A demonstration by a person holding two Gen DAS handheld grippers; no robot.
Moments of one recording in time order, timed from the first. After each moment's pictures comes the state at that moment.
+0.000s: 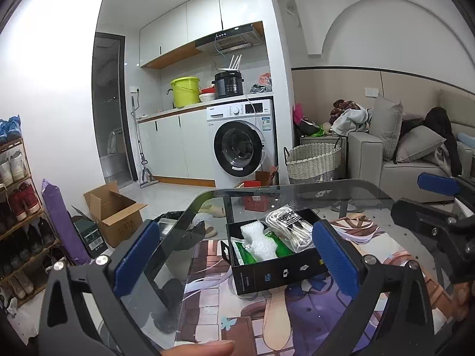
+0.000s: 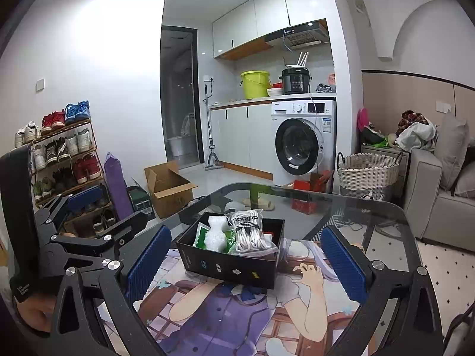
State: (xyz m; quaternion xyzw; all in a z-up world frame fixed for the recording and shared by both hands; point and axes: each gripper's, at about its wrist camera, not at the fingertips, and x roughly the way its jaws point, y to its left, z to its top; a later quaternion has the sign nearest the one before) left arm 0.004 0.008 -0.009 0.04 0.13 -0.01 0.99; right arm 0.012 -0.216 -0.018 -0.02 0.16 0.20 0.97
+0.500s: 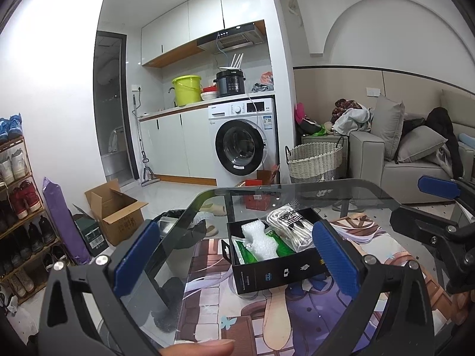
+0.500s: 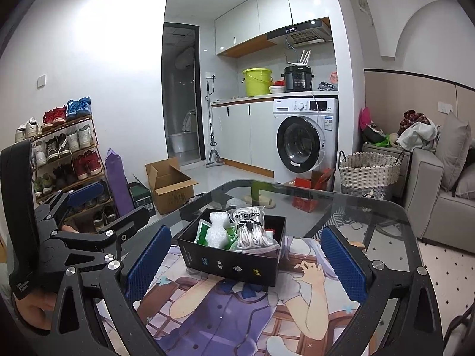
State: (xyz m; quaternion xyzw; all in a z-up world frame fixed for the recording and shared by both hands) left arm 0.004 0.009 -0.009 0.04 0.14 -0.01 0.99; right arm 0.014 -0.213 -0.023 -0.02 0.16 0.20 0.97
